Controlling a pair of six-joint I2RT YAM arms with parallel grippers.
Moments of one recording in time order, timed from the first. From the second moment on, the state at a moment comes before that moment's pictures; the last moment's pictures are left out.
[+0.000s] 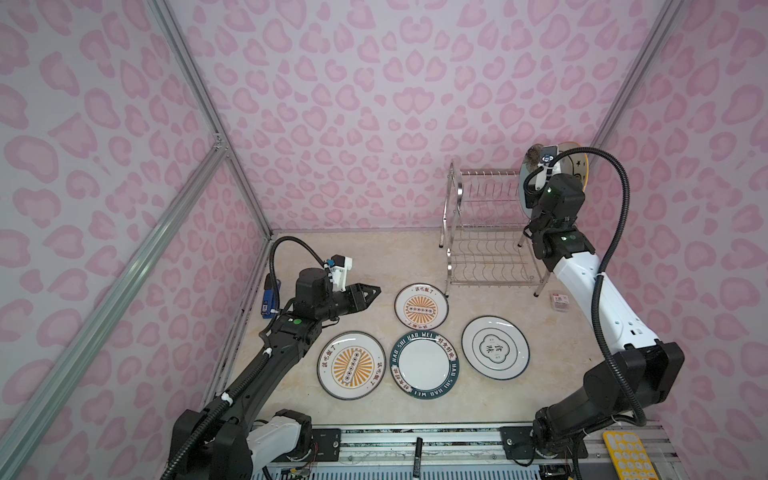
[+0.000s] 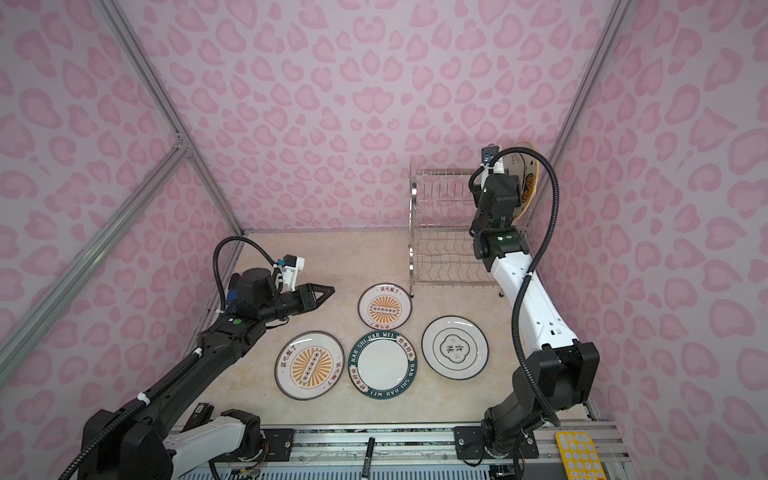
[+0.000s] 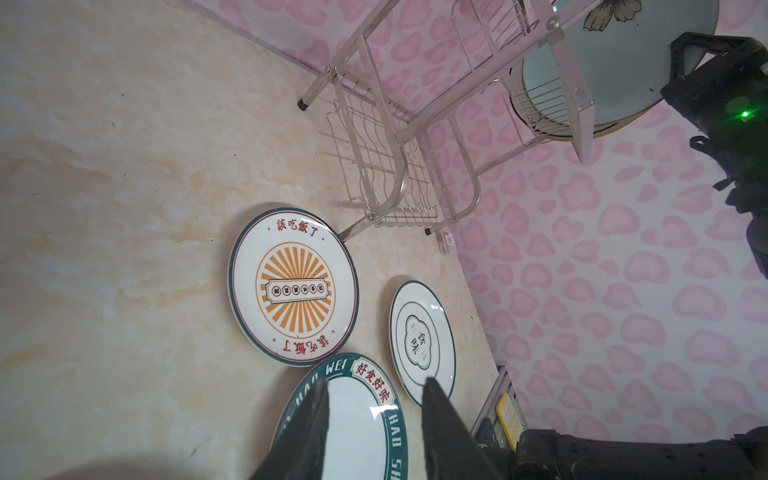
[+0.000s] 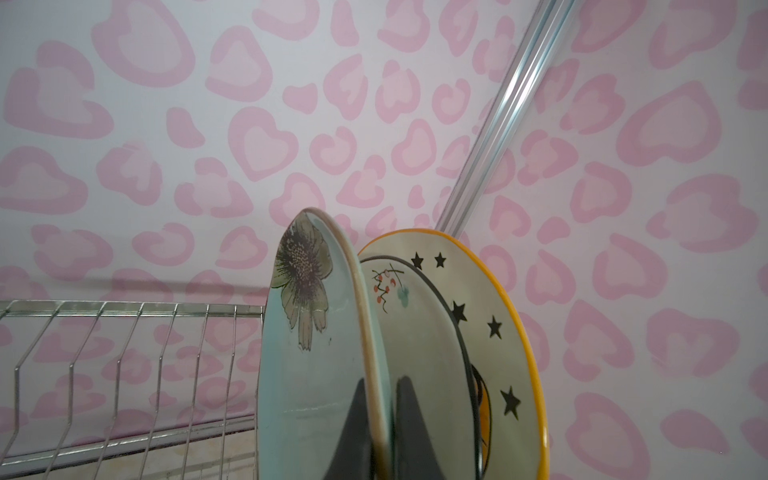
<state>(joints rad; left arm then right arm) -0.27 1.14 0.76 -0.07 0.63 -0.64 0.16 1.57 1.62 0.03 0.57 -0.39</state>
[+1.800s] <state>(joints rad) -0.27 1.16 0.80 -0.09 0.62 -0.63 0.18 1.64 1.67 0.01 0.65 -0.43</state>
